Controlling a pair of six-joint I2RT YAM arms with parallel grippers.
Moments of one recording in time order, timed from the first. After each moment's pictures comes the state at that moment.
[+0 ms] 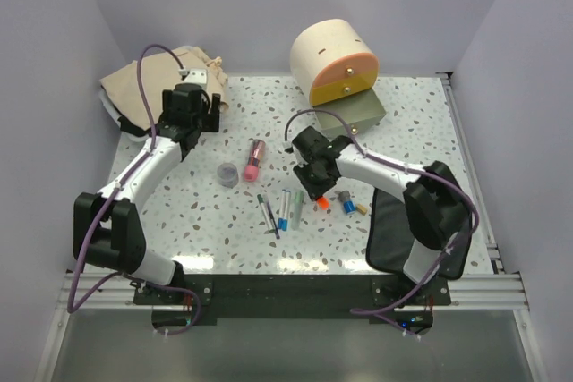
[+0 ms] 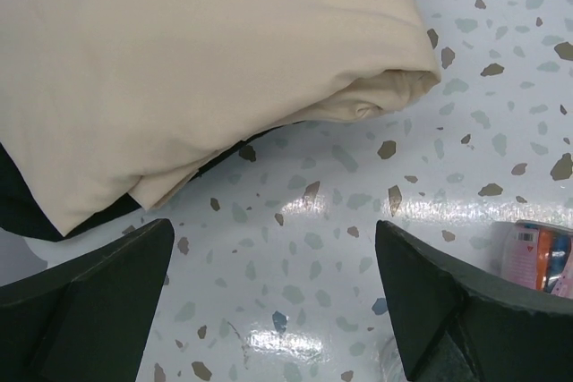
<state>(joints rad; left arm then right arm) -0.22 1.48 1.12 -0.21 -0.38 -0.01 0.73 1.78 1.25 -0.74 0.04 0.13</state>
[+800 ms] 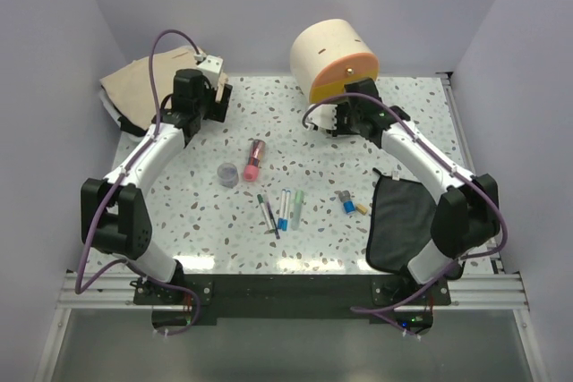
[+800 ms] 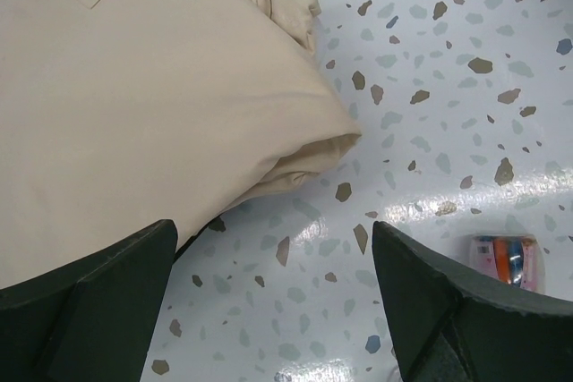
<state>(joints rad) -0.20 1.58 1.26 -0.18 -0.16 0.17 0.42 1.61 1.38 -0.55 0.04 -1.20</state>
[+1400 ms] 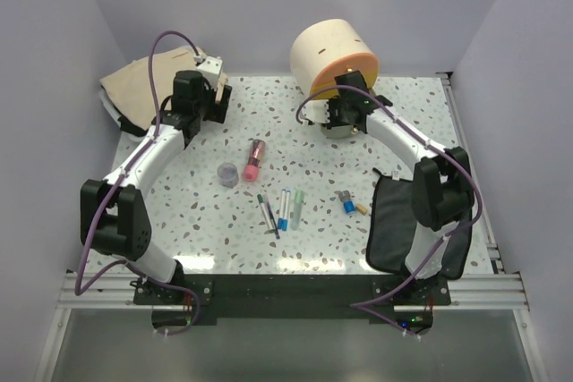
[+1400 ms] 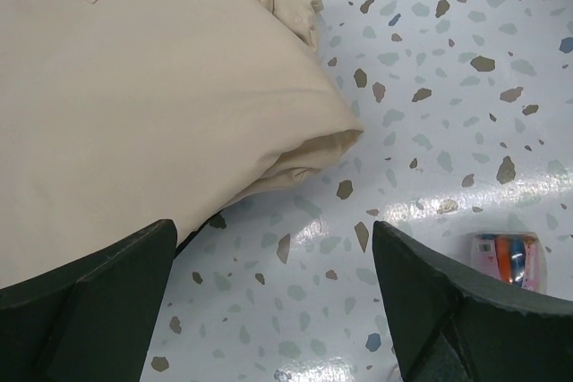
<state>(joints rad) -0.20 1.58 1.24 -0.17 -0.17 0.17 0.39 1.85 1.53 -0.51 0.05 -1.34</state>
